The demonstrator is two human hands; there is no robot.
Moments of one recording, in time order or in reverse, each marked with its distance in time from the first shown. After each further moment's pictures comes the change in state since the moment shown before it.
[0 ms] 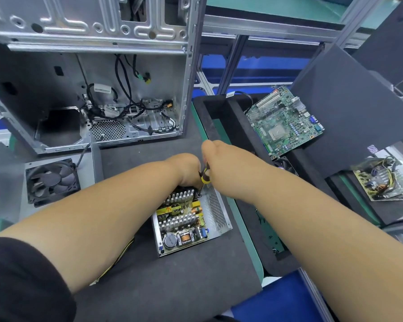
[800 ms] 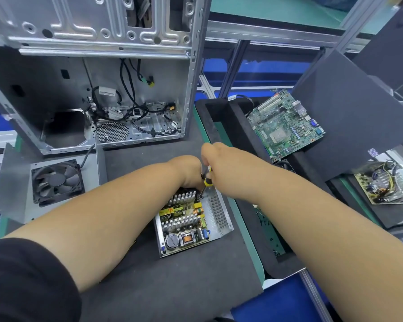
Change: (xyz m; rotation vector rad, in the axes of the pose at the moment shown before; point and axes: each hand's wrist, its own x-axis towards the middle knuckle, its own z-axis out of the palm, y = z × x) left_hand -0.003 0.001 -0.002 0.043 -0.002 0.033; right_hand -0.002 -0.001 -0.001 -0.043 -0.024 -0.033
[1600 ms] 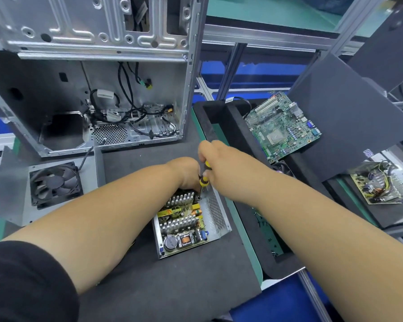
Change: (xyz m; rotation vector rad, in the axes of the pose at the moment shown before) left_hand 0.001 -0.001 0.001 0.028 -0.006 -0.025; right_hand -0.002 0.005 0.005 0.104 0.144 -0.067
